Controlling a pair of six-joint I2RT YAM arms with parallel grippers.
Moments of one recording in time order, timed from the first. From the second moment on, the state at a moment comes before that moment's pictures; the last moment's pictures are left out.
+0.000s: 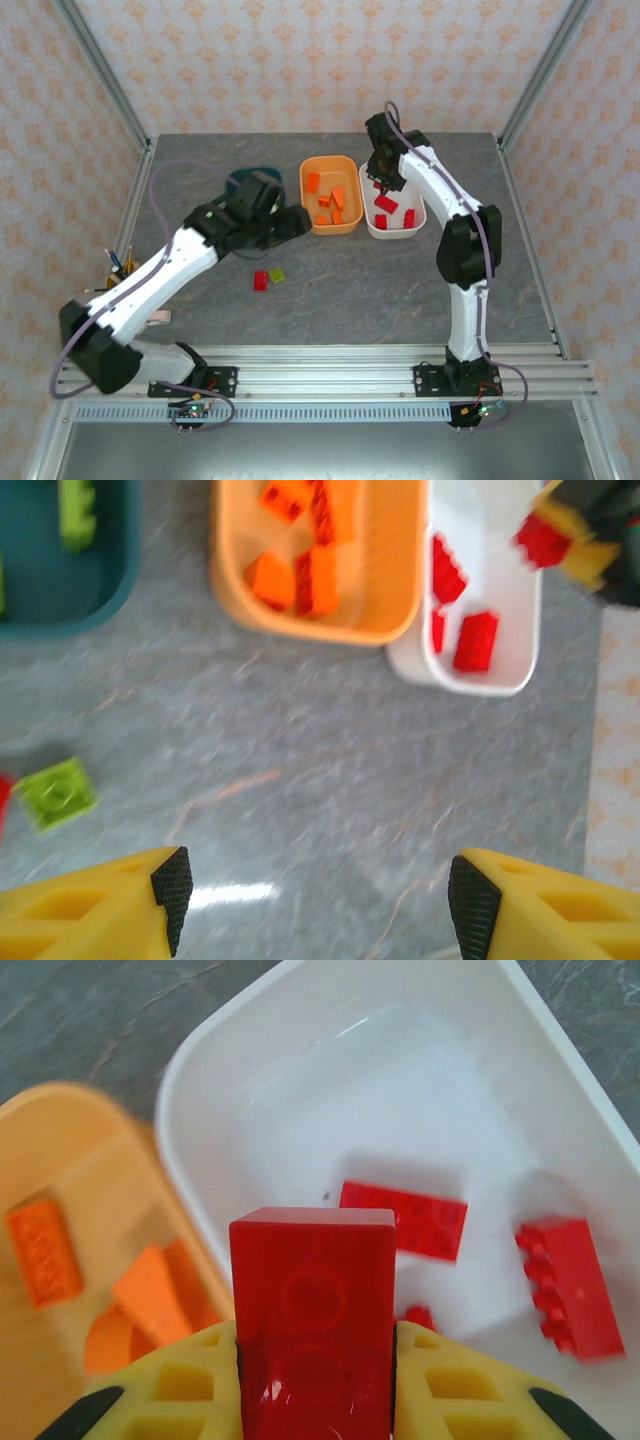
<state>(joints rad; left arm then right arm) -0.58 1.37 1.32 -0.81 0.04 -0.93 0.35 2.11 2.00 -1.04 0.16 0.82</state>
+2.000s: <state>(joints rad) -0.62 1.68 1.04 -0.76 -0.06 -1.32 0.58 1.38 1.07 -0.70 -0.16 0.66</state>
